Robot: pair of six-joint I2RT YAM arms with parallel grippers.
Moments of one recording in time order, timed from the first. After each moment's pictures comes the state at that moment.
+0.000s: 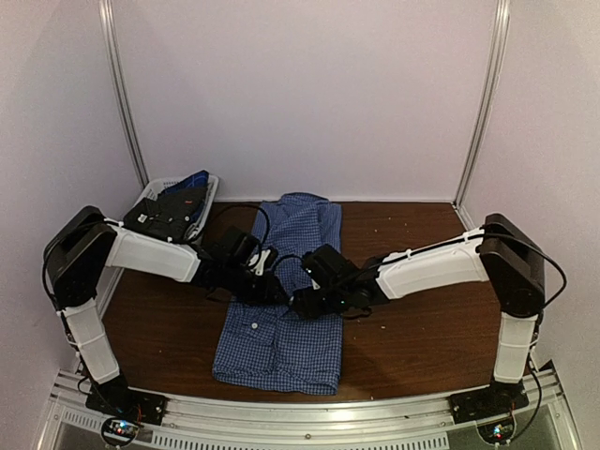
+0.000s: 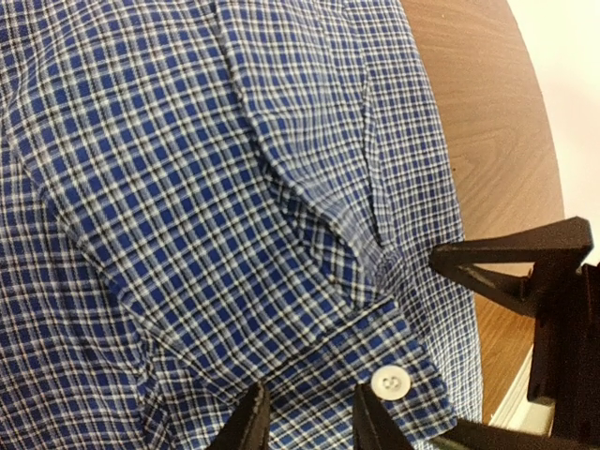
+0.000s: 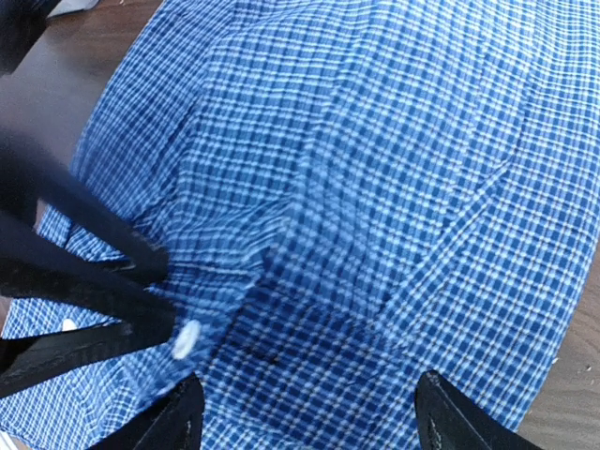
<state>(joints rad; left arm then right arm) -0.75 1.83 1.00 -0.05 0.36 -0.60 1.00 1.94 1.21 -0.19 0.17 0.60</state>
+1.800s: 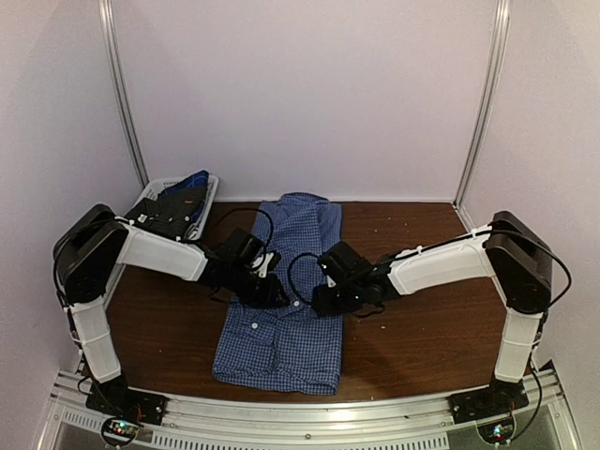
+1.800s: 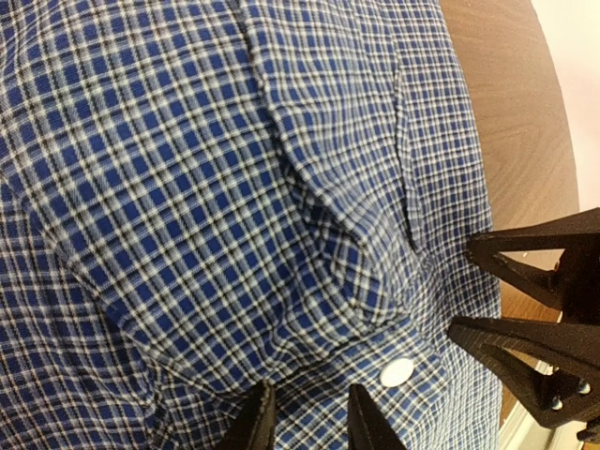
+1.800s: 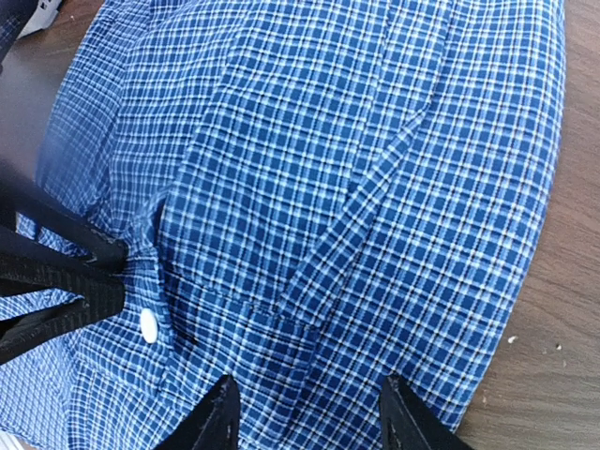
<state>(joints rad) -0.75 1.89 1.04 -0.08 0.36 -0.59 0.95 1.90 1.14 -0.20 0.12 0.65</state>
